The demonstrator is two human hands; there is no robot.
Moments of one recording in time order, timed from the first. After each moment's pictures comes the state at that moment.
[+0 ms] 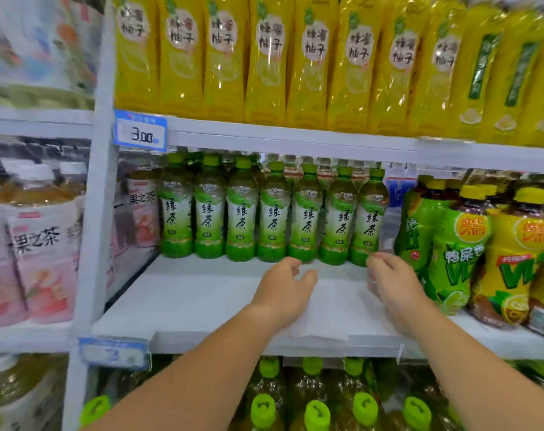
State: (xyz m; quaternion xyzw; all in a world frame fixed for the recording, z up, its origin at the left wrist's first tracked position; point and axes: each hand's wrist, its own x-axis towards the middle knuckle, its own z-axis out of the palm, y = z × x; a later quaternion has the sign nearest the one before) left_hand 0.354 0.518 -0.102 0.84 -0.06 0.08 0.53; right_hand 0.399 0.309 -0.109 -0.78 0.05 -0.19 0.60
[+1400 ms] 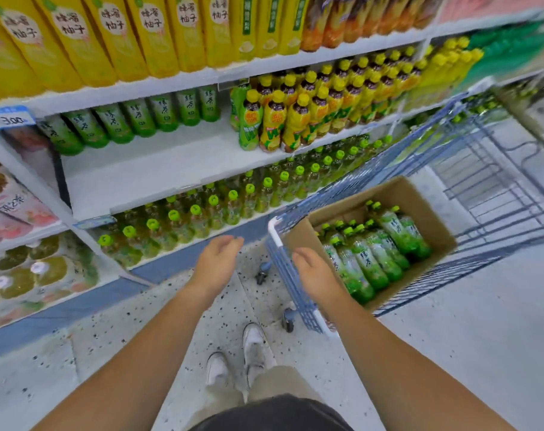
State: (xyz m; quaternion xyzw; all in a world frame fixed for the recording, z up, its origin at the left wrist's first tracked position) left_hand 0.008 0.463 0.117 0.75 0.12 -0.32 0.56; right_hand -0.077 0.264 0.097 -0.79 0.33 0.17 0.49
